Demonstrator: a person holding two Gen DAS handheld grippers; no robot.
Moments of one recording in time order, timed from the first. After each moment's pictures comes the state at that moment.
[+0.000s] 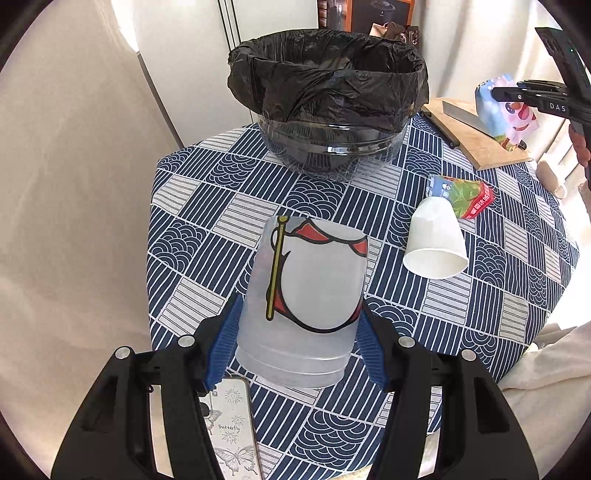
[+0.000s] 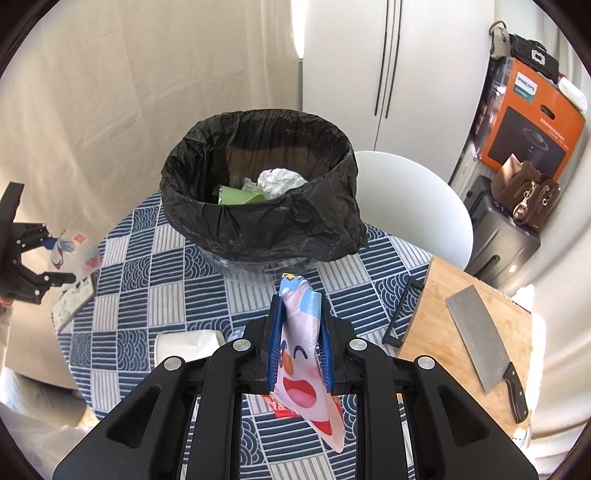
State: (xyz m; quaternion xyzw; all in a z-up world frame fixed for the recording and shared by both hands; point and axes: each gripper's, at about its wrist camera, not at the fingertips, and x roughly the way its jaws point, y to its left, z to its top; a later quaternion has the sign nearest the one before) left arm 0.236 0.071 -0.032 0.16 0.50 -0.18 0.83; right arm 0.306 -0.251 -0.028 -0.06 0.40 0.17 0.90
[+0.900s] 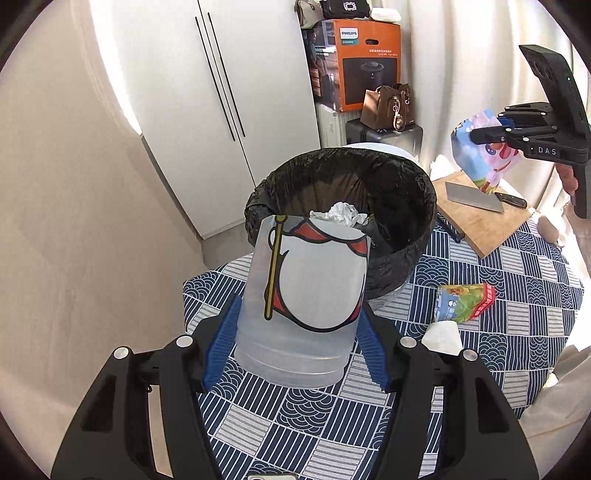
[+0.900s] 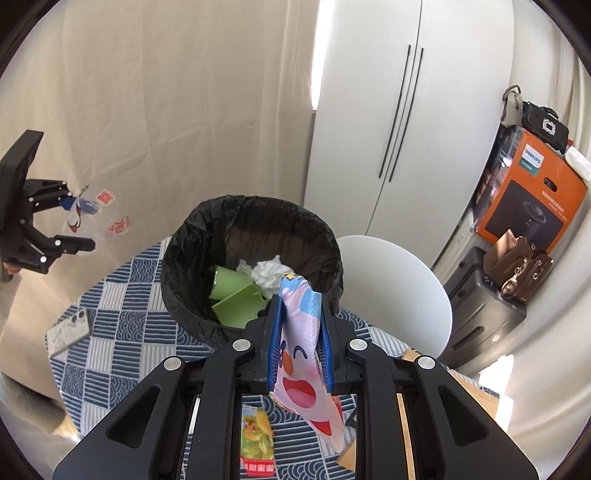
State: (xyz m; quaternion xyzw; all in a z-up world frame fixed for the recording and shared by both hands) left arm 0.314 0.035 0.068 0.18 0.38 -0.20 0.88; right arm 0.351 -0.239 0.050 -0.10 0.32 0.19 0.92
